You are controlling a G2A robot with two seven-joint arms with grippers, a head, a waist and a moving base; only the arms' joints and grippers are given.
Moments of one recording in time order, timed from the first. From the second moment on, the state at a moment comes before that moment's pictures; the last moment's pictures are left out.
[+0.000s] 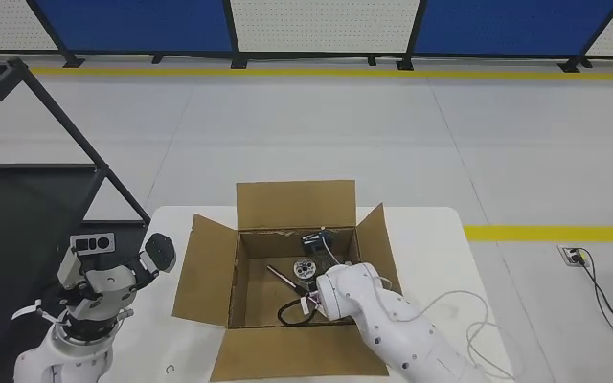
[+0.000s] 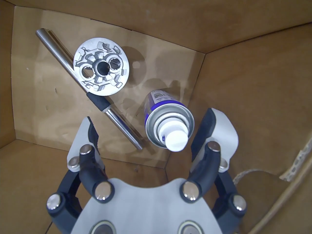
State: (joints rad) left arm 1.26 -1.14 -1.76 -1.81 -1.01 -0.34 -0.94; right arm -0.47 -1.47 0.66 -1.23 -1.08 0.49 1.16
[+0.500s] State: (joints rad) left arm 1.26 -1.14 -1.76 -1.81 -1.01 -0.34 -0.94; right arm -0.49 -1.49 0.69 -1.21 -1.13 0.49 1.16
